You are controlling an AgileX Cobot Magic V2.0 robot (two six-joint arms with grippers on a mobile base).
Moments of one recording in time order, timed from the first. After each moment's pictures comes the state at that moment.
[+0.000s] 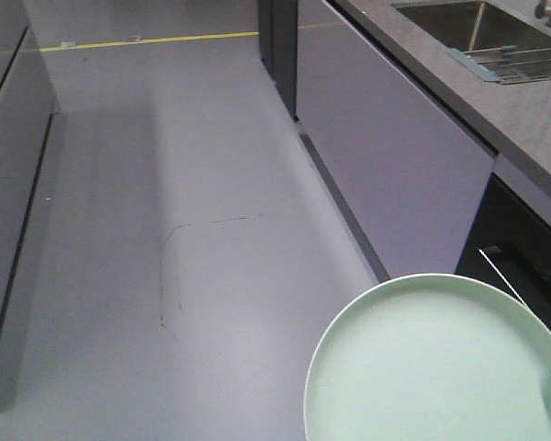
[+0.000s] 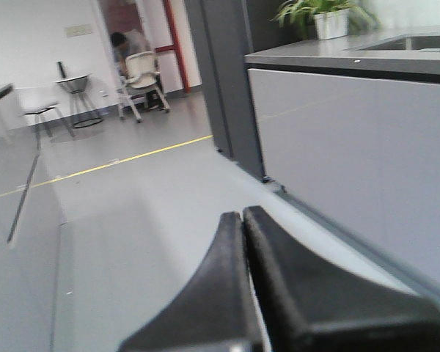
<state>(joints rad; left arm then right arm) -0.08 -0.01 0.03 0.04 0.11 -0.05 0.05 0.36 -0.57 0.46 0.87 -0.35</state>
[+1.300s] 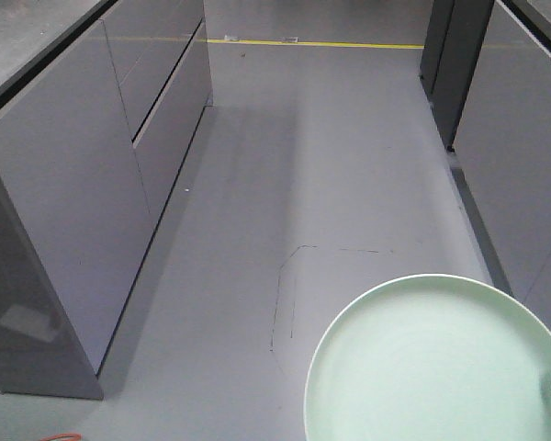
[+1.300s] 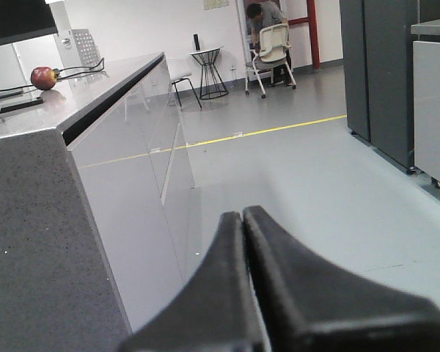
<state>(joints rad) -0.08 -0.01 0.03 0.04 0.11 -0.05 0.05 0.36 -0.57 0.46 0.87 -0.35</state>
